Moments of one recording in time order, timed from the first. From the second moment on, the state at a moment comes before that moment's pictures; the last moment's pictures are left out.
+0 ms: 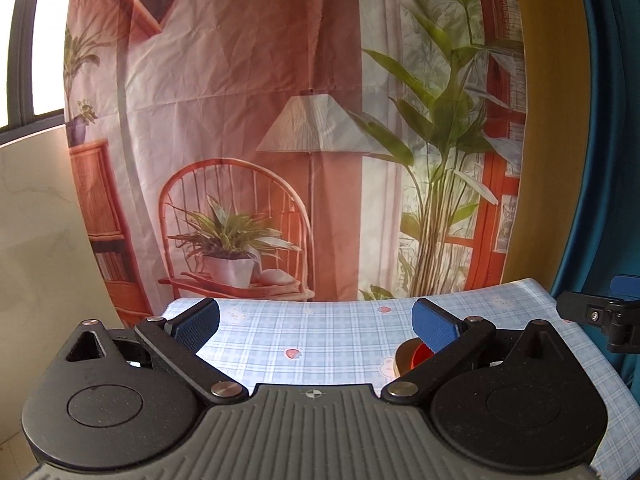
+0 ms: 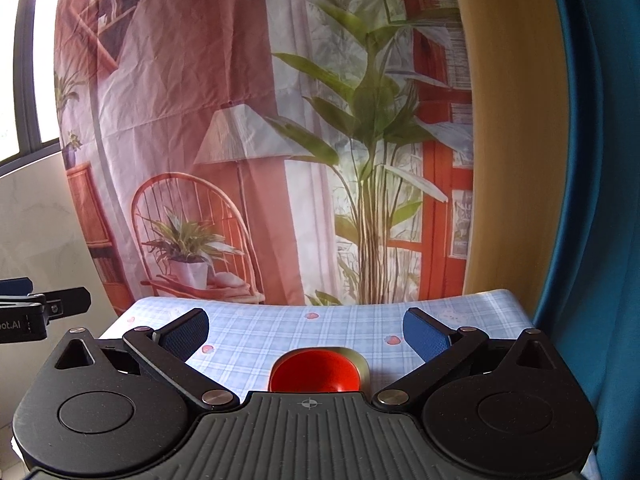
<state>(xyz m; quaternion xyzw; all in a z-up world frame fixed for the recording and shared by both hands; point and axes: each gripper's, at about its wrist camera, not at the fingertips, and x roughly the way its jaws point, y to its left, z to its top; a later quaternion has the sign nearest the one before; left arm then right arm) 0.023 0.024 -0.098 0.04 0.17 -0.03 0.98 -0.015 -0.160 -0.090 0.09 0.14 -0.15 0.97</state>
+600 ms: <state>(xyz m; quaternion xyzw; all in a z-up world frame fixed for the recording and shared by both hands) -0.028 0.029 -0.078 0.03 0.14 -0.01 0.99 -0.052 -0.137 -0.062 0.10 0.12 -0.14 0.98</state>
